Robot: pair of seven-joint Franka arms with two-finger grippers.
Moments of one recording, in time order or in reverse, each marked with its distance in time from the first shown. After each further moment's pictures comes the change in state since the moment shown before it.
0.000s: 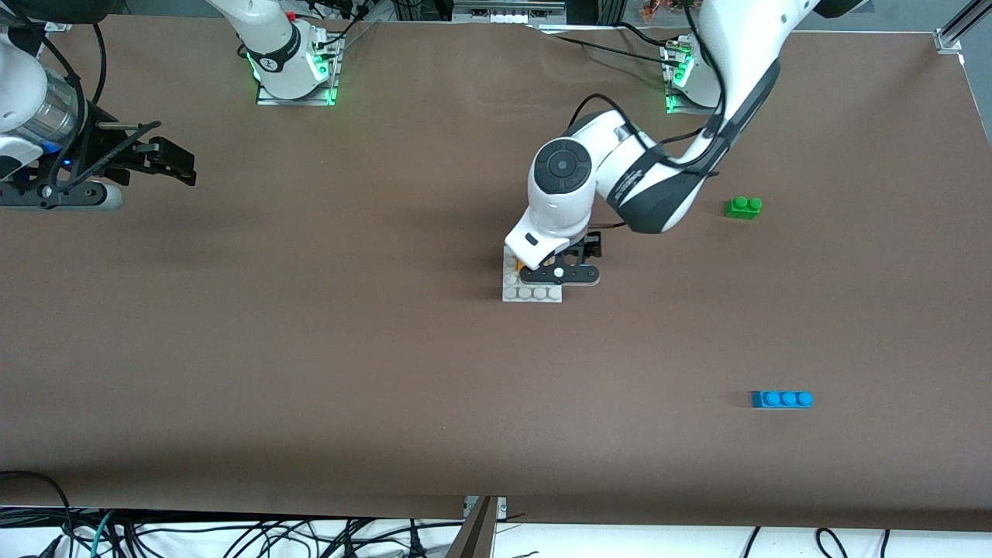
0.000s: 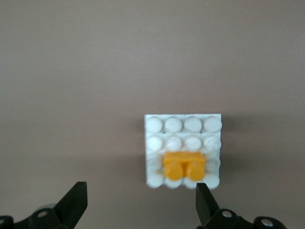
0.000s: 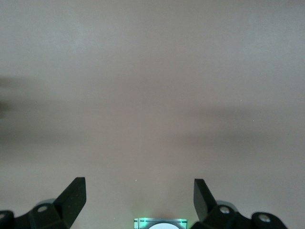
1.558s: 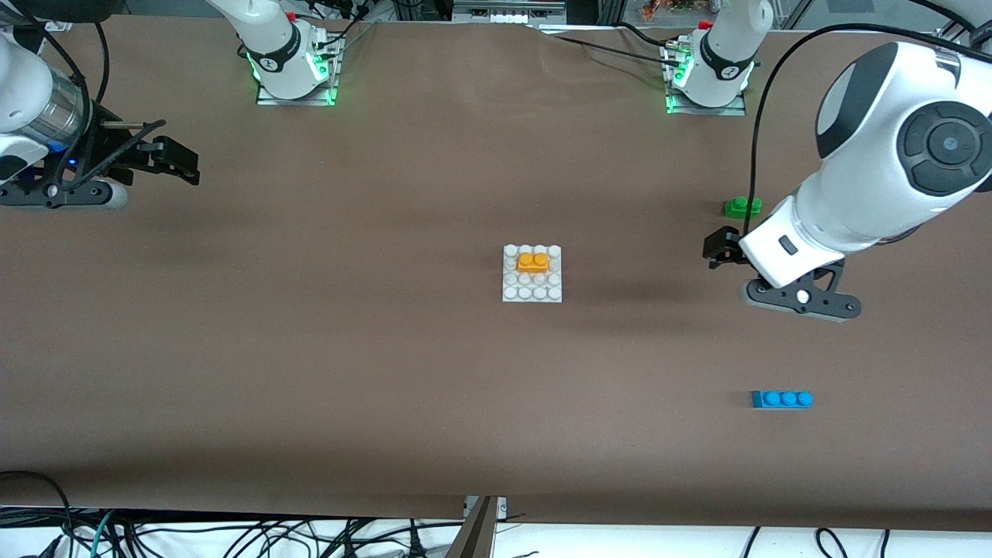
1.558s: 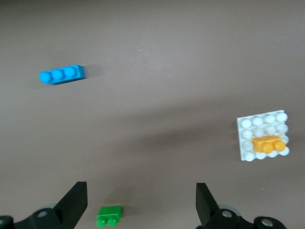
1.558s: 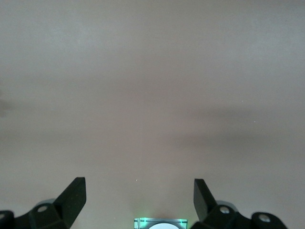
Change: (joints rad) left arm 0.270 -0.209 0.165 0.164 -0.187 -0.266 0.653; right arm 0.002 0.000 0.007 0.000 0.000 0.000 0.000
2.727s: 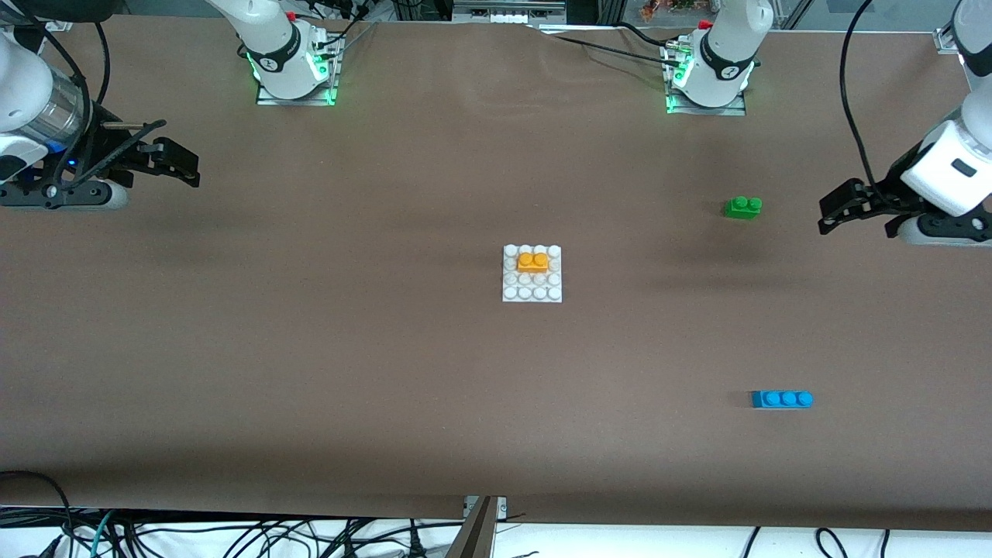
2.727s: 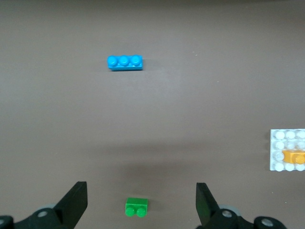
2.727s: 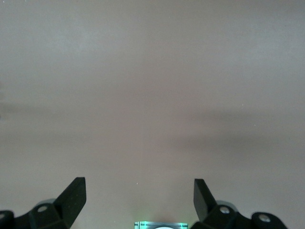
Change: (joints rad) left arm -0.037 -0.381 0.359 -0.417 -0.152 0.190 0.137; right arm 0.001 0.000 0.001 0.000 0.000 0.023 0.000
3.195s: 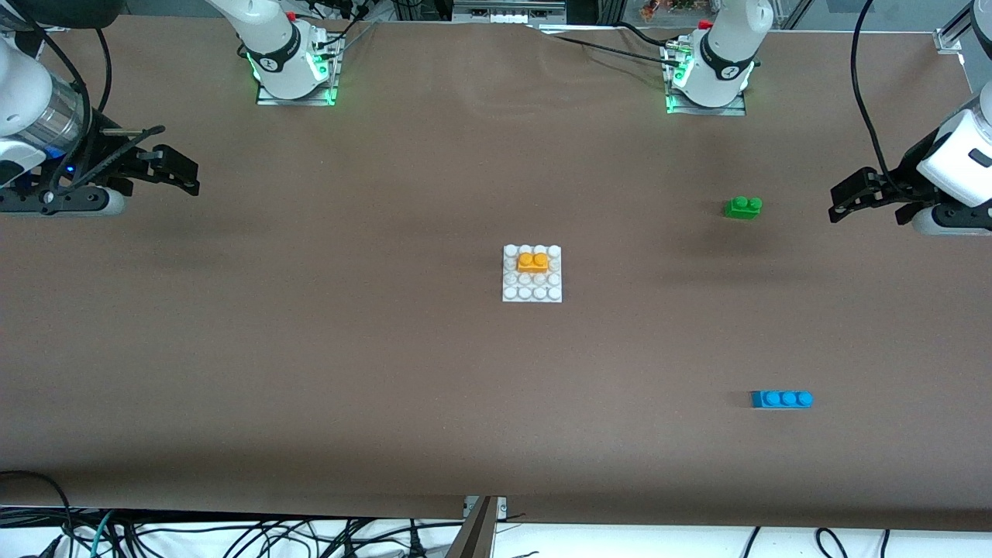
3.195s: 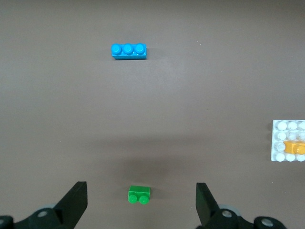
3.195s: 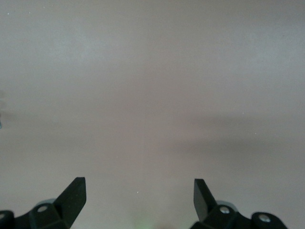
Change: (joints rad) left arm -0.005 -0.013 0.010 0.005 0.000 -0.052 0.002; right arm 0.000 0.012 -0.001 -0.001 0.000 0.041 0.000
